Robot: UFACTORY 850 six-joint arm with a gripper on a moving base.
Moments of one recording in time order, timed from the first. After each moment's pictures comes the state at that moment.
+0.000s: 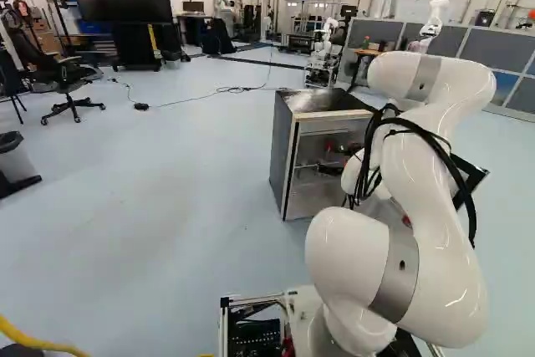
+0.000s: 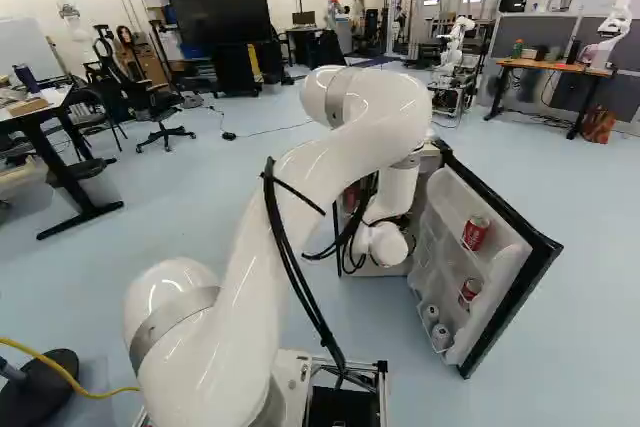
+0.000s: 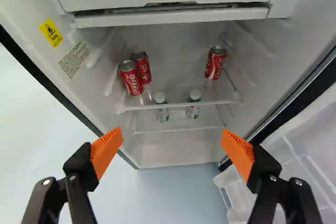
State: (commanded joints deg) arm -37.9 -58.3 -57.0 -39.5 62.9 0.0
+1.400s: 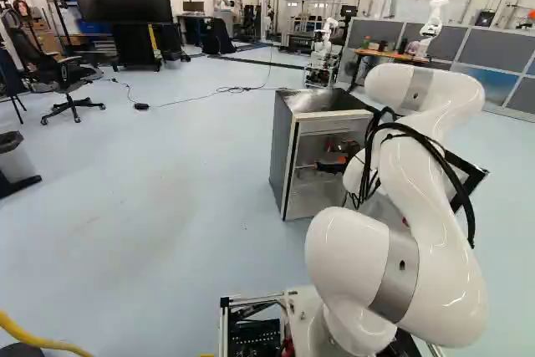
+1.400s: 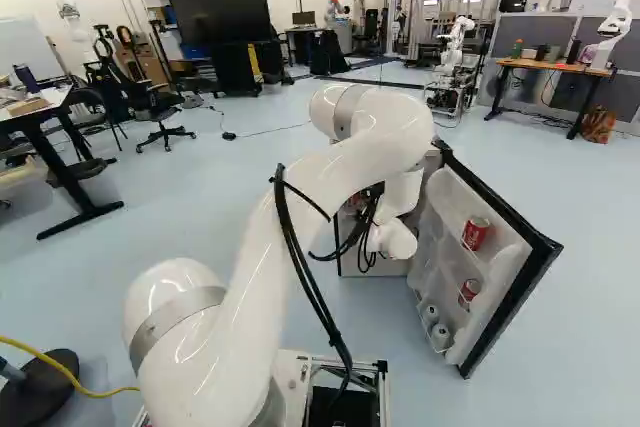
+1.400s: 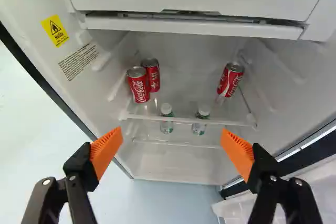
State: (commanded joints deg) arm -37.5 -62.5 -64.9 -46.2 62.9 0.0
